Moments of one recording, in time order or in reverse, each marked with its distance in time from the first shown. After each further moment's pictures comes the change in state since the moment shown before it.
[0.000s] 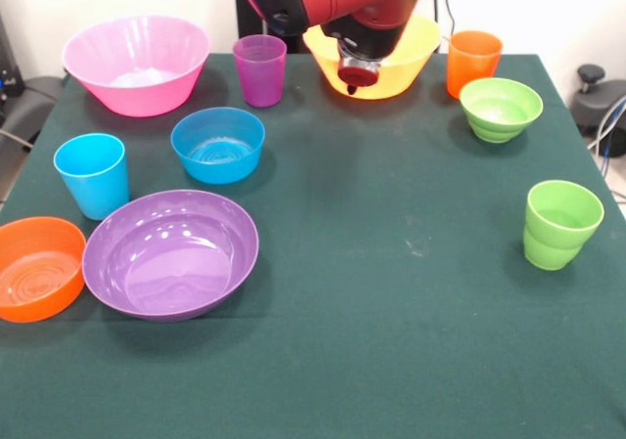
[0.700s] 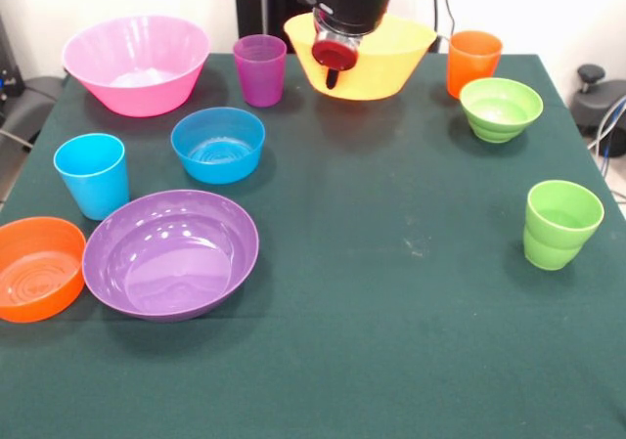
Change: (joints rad) arm -0.030 -0.184 0.007 -0.014 0.059 0.009 0.000
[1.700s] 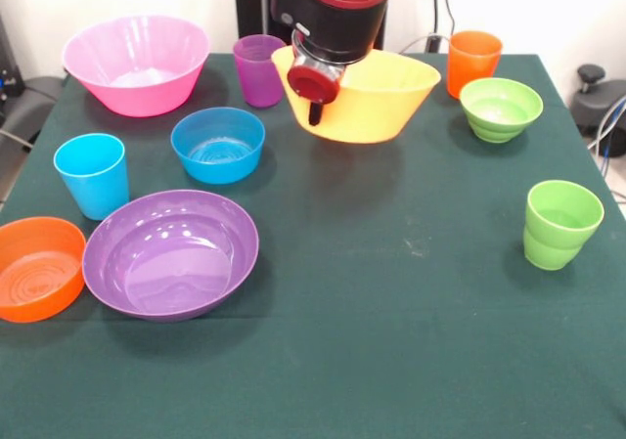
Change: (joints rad) arm 0.002 0.034 0.016 -0.248 0.045 0.117 0.000
